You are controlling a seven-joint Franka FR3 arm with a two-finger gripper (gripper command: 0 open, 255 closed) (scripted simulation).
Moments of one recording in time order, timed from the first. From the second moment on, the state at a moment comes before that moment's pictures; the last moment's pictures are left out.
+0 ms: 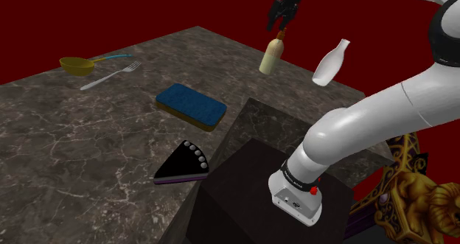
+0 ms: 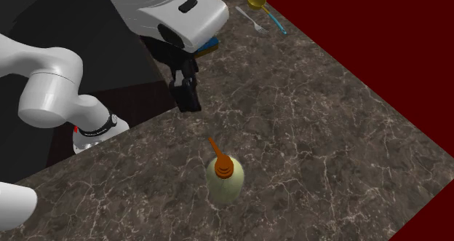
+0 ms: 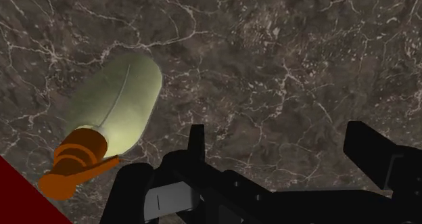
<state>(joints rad) -0.09 -0.44 -0.33 -2.01 -0.09 1.69 -0.29</state>
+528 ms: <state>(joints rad) -0.12 -0.19 -0.46 -1.78 -0.07 1.70 -0.45</state>
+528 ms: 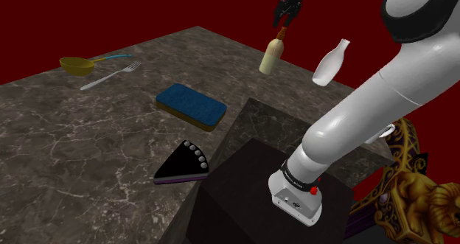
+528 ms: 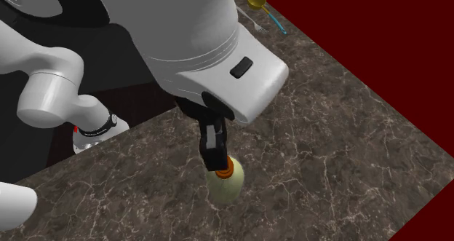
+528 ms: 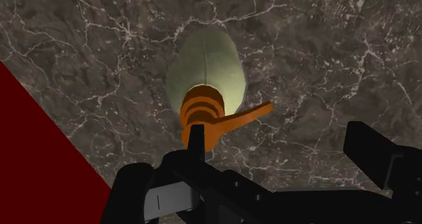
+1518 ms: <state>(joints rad) -0.15 -0.08 -0.52 -1.76 -0.04 1.79 -0.53</state>
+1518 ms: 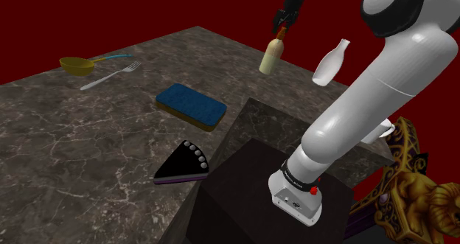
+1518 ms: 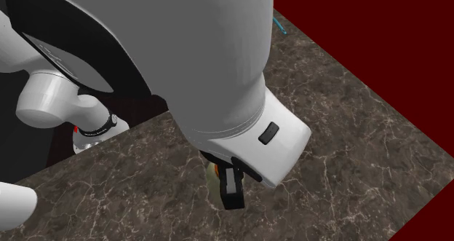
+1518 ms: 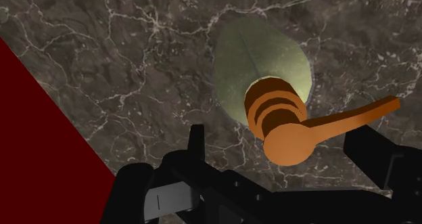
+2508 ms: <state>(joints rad) -0.15 -0.08 -0.52 -1.74 -0.04 1.78 -0.53</state>
